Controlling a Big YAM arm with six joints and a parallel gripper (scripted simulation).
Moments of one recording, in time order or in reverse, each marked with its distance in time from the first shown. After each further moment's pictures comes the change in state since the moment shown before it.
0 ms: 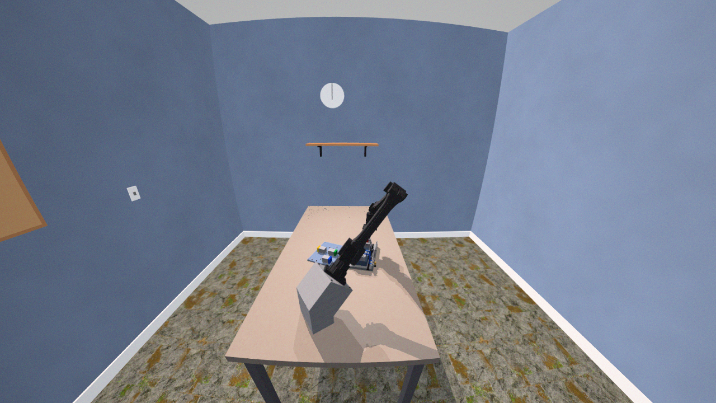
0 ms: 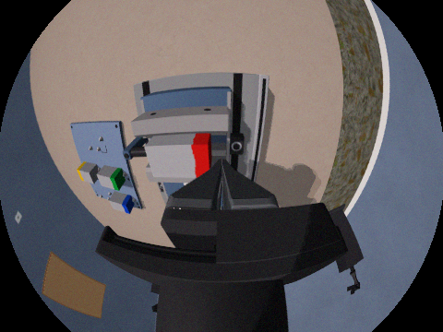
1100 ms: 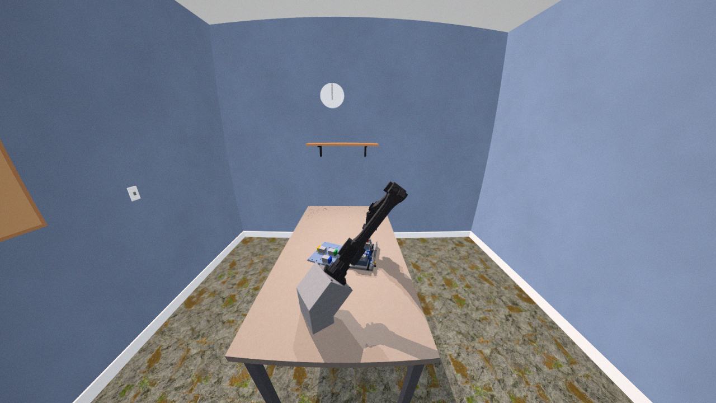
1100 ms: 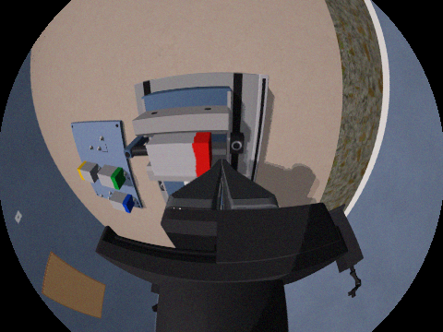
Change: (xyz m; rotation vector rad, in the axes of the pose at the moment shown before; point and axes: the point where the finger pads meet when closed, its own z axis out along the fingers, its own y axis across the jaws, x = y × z) arm 0.000 0.000 -0.002 0.000 -0.001 0.000
